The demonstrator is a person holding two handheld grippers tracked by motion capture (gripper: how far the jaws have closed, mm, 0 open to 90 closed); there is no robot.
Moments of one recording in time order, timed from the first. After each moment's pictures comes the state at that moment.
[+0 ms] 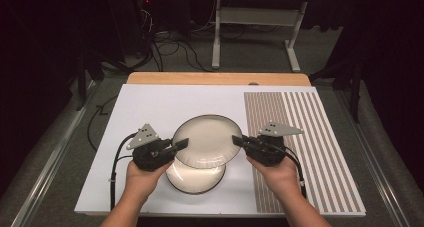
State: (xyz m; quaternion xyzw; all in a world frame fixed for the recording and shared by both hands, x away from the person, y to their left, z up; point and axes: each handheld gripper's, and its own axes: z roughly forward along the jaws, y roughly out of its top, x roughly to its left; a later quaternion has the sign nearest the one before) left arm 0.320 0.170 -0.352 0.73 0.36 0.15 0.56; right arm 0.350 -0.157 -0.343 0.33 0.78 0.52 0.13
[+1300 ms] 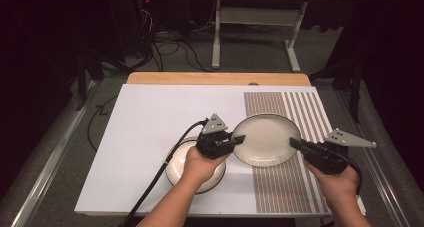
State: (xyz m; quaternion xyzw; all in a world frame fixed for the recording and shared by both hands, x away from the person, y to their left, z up) left arm 0.369 0.031 -0.356 0.78 0.31 0.10 0.54; right arm 0.332 -0.291 -0.342 0.41 0.74 0.50 0.19
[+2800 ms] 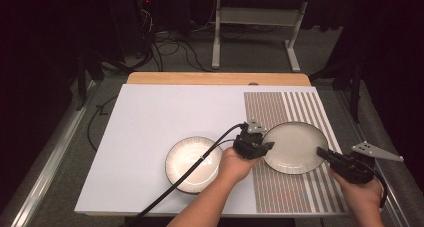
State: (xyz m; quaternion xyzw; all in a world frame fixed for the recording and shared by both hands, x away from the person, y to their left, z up) left arm 0.394 -0.060 -0.392 0.81 0.32 0.07 0.48; right arm 0.327 -0.366 -0.381 0.48 0.71 0.47 0.21
